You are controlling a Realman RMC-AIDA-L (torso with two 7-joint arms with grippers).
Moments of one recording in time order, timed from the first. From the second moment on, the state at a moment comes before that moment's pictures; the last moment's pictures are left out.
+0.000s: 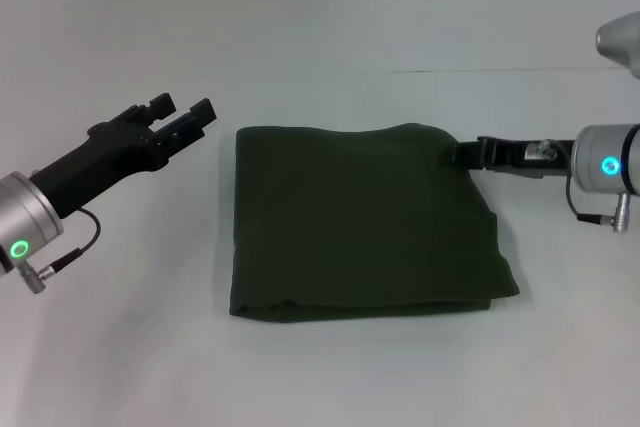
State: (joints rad) left arm -0.51 -2.16 0.50 0.51 1.67 1.30 -1.34; right arm 0.76 2.02 -0.97 -0.45 -2.01 -0.83 2.28
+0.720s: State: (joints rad) left arm -0.50 -2.15 0.49 0.53 1.66 1.34 -1.34; right arm 0.65 2.03 -0.88 -0.57 -1.99 -0.96 2.22
